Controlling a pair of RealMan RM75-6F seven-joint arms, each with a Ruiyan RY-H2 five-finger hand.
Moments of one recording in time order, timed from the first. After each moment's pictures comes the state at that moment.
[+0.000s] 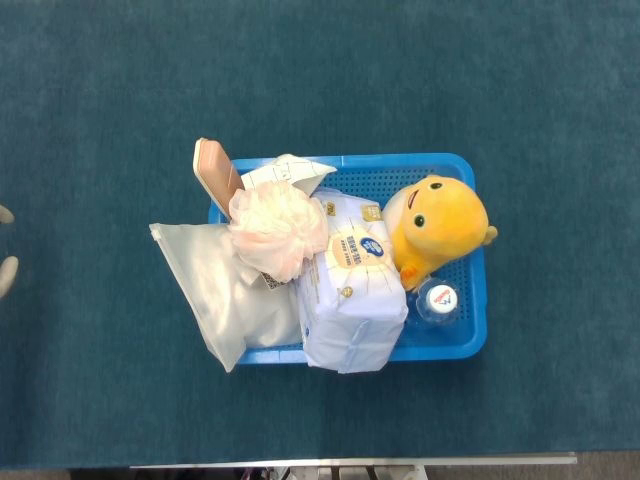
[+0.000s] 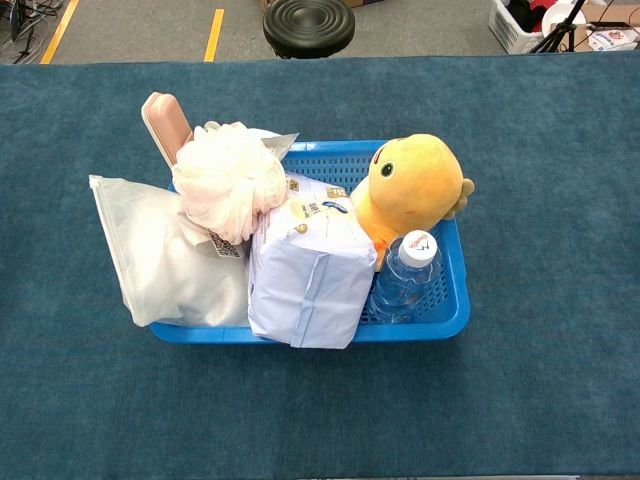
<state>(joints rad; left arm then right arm) -0.11 -1.14 -0.04 -1.63 1.43 1.41 0.12 0.09 -1.19 0.06 -1.58 -1.48 1.44 -0.13</state>
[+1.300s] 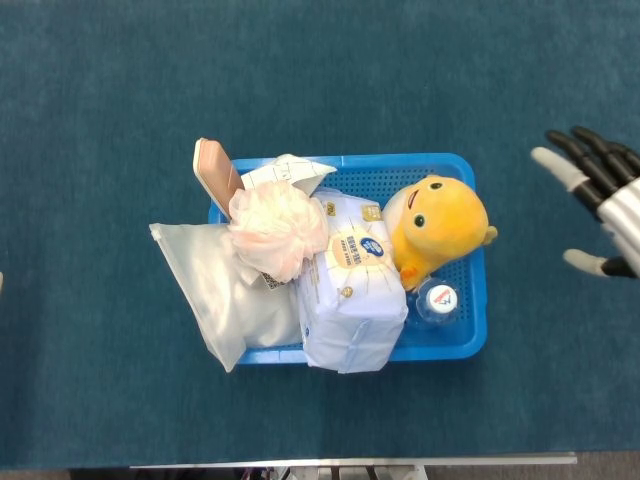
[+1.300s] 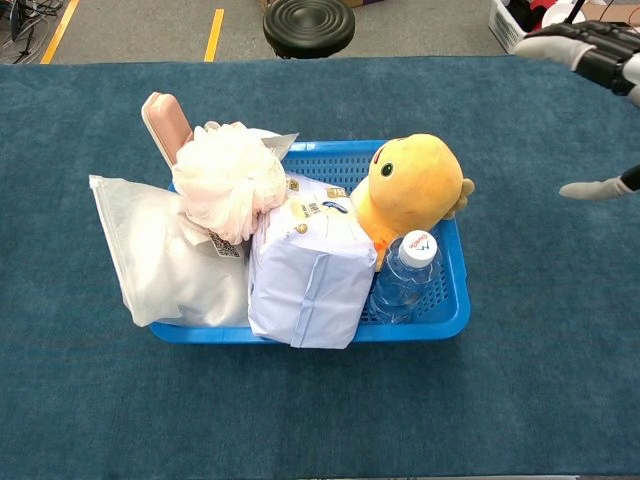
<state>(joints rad) -0.07 -1.13 -0.02 -1.64 1.42 1.44 0.10 0.35 -1.04 0.07 -1.80 -1.75 1.23 -0.11</state>
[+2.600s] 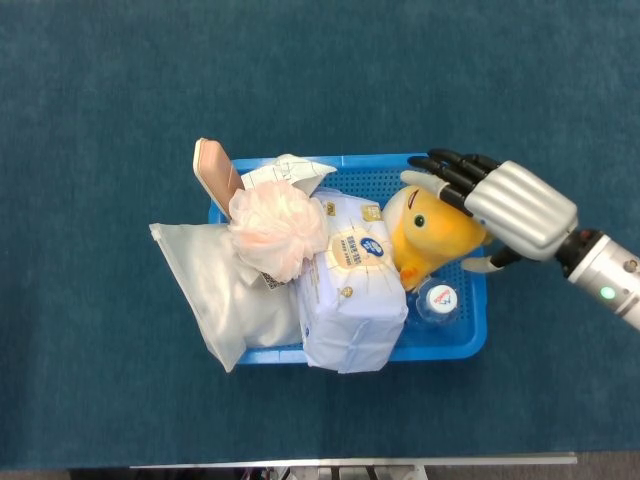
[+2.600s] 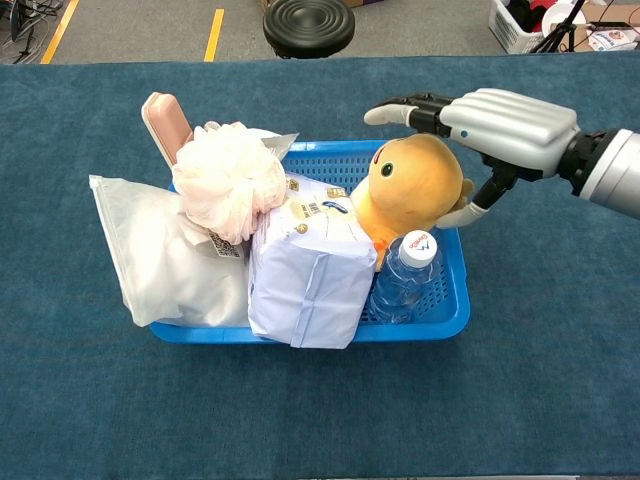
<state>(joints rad) -0.05 -1.12 -0.01 -1.62 1.42 1.43 0.05 0.66 -1.21 0.06 -1.69 -1.67 0.92 0.08</state>
